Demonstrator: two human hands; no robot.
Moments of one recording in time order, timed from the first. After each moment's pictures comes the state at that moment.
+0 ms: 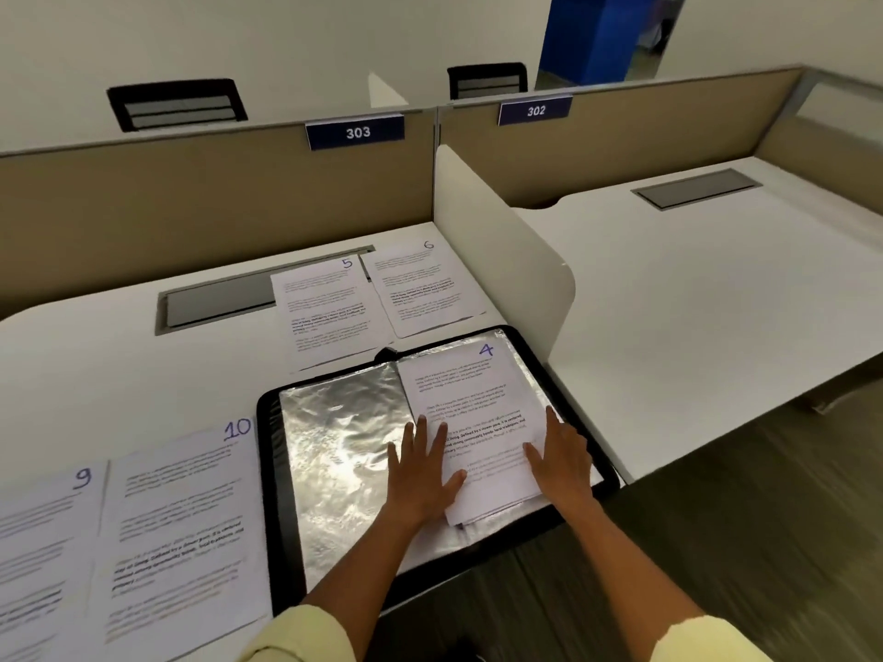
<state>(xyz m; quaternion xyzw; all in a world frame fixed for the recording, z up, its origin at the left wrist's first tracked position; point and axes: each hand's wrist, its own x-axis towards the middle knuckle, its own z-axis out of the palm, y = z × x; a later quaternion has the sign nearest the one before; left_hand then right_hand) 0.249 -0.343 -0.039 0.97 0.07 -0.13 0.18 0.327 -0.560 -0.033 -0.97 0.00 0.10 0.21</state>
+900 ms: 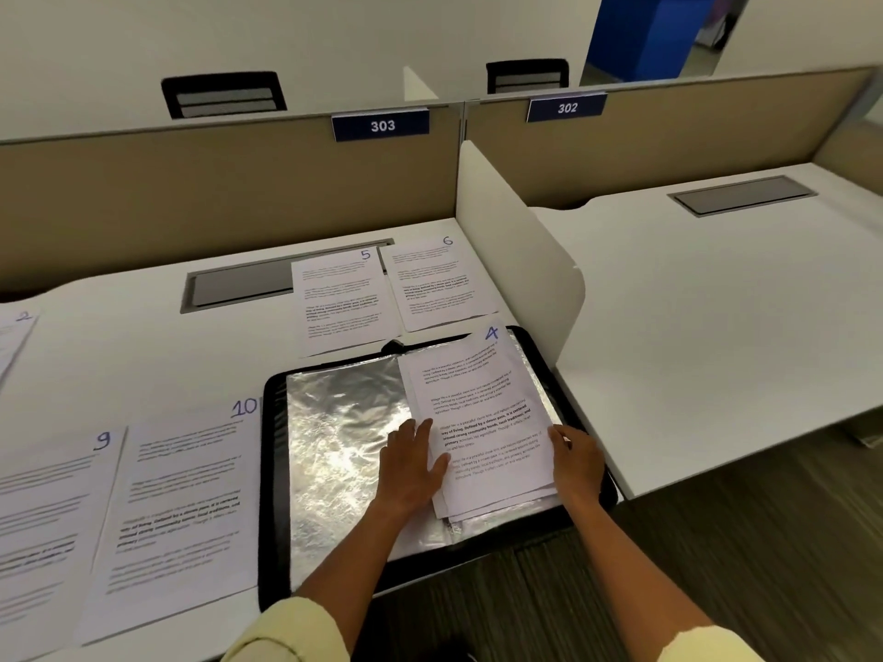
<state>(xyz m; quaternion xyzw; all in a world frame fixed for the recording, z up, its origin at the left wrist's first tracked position) 0.251 -0.350 -0.038 0.95 0.16 -0.02 0.27 0.343 -0.583 -0.035 -0.87 0.08 0.02 0.49</state>
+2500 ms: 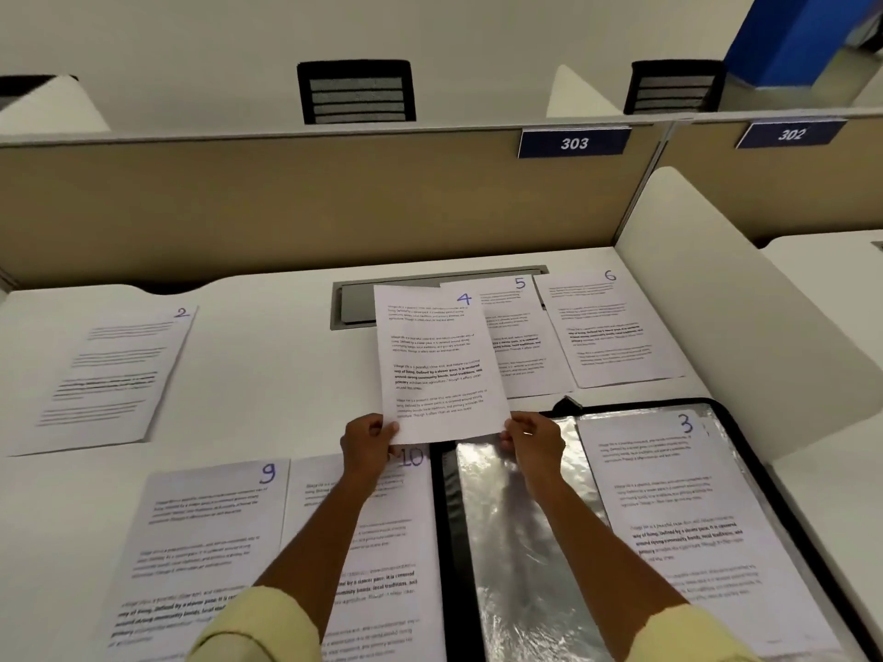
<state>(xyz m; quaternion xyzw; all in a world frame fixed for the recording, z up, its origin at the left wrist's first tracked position) 0.236 0.000 -0.037 0.70 0.44 0.11 0.55 0.355 -0.212 -0.022 -0.77 0.08 0.17 0.62</state>
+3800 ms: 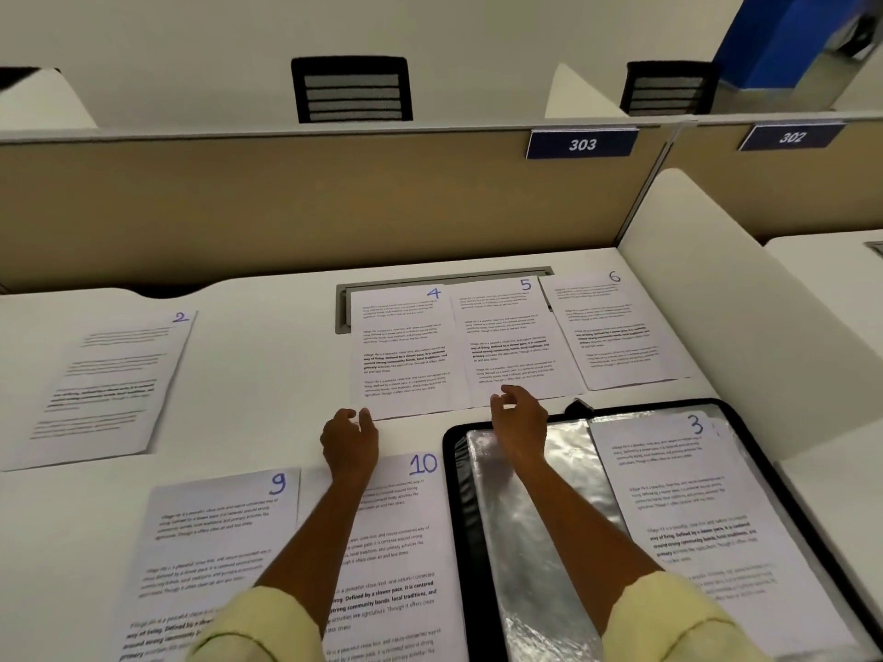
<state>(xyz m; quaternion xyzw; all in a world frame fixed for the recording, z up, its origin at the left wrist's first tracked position) 0.237 0.036 -0.041 0.73 0.53 0.14 0.41 0.363 -0.156 -0.017 -0.88 -0.02 0.09 0.47</state>
